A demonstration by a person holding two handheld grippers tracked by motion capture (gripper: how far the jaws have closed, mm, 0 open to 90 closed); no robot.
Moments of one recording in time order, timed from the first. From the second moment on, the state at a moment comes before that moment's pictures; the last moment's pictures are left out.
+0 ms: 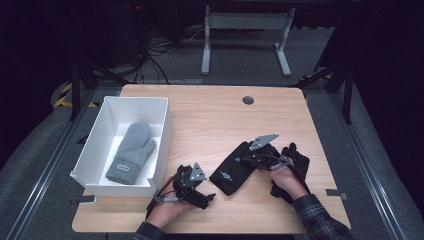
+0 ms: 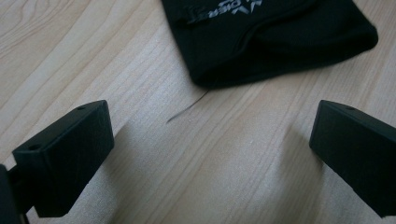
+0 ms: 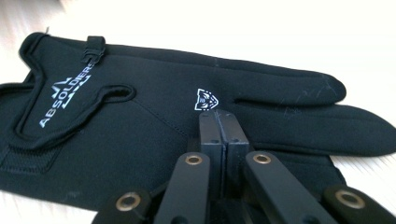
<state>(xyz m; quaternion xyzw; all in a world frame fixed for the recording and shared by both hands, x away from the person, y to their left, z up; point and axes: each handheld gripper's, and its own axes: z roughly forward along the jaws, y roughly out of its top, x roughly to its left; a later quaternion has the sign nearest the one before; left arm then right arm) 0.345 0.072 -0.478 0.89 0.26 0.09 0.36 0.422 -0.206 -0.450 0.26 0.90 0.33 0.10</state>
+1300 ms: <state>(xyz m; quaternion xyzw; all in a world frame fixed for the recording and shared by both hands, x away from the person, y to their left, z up) 0.345 0.072 -0.478 0.89 0.26 0.09 0.36 0.373 -0.320 -0.444 0.33 0.88 0.31 0.12</state>
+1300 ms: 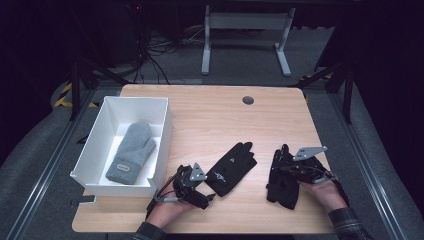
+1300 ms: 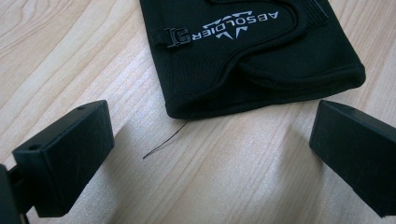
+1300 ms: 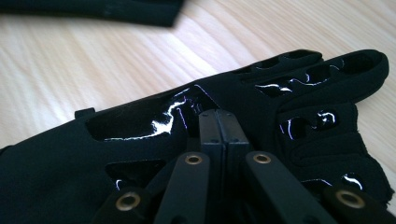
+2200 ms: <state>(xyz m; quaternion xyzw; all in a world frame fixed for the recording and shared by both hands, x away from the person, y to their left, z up) 0.345 0.072 -0.478 0.89 0.26 0.09 0.36 0.360 -0.235 -0.445 0.24 0.91 0.32 0.07</state>
